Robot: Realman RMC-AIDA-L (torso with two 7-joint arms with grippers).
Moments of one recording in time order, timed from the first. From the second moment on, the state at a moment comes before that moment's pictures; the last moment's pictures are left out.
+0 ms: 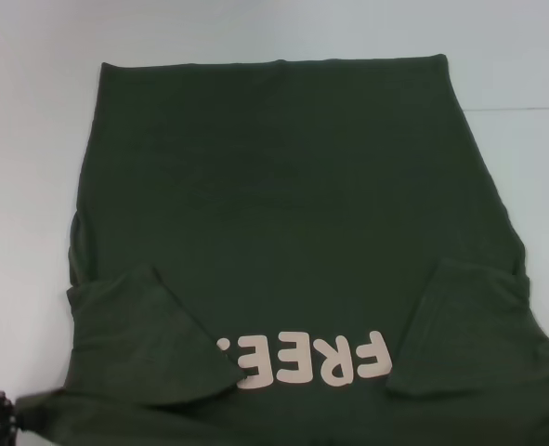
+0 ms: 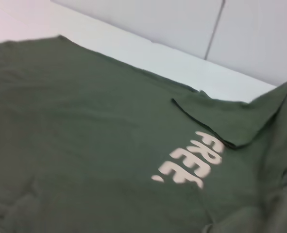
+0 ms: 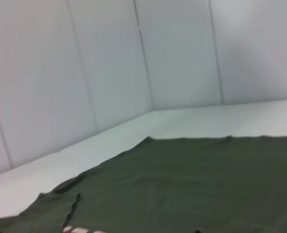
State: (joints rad) left arm -0.37 -2.07 0.05 0.85 2.60 1.95 -1.11; right arm 0.08 2.08 0.10 -0.58 -2.26 -1.93 0.88
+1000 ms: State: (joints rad) left arm -0.54 -2.07 -0.01 0.65 2.46 1.46 -1.20; right arm 0.41 2.03 0.17 -0.54 -2.25 -1.56 1.16
